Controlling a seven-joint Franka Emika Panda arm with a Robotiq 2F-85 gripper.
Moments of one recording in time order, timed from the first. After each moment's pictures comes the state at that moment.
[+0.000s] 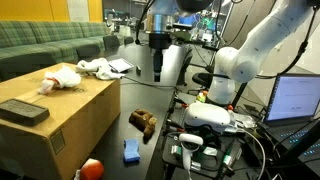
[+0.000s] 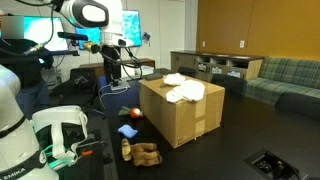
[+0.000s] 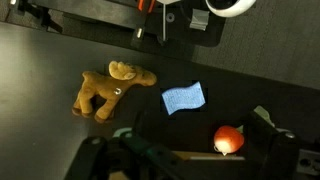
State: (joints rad) arm 0.27 -0.56 0.19 -2.63 0.26 1.99 0.04
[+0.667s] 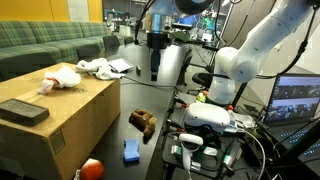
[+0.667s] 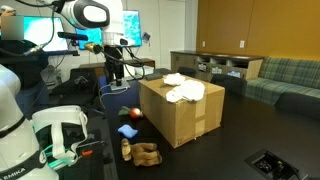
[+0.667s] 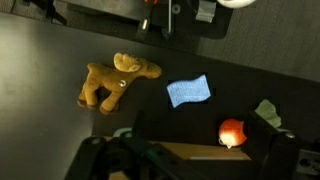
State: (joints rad) arm 0.26 -0.55 0.19 -2.63 0.23 2.04 0.04
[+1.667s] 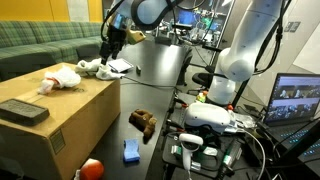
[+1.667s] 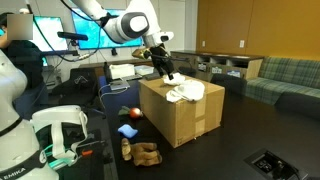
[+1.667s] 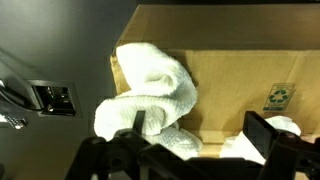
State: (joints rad) arm 0.07 -0.10 0.19 -2.35 -0.08 2.58 0.22
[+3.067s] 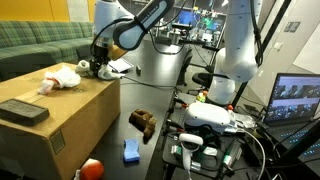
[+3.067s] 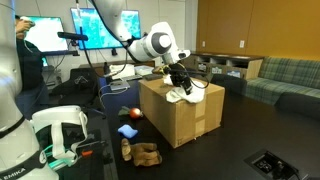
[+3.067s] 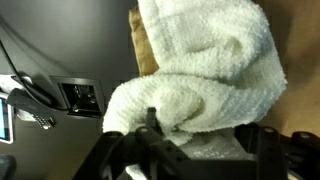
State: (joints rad) arm 0.21 0.24 0.00 -2.11 -0.41 2.58 0.49
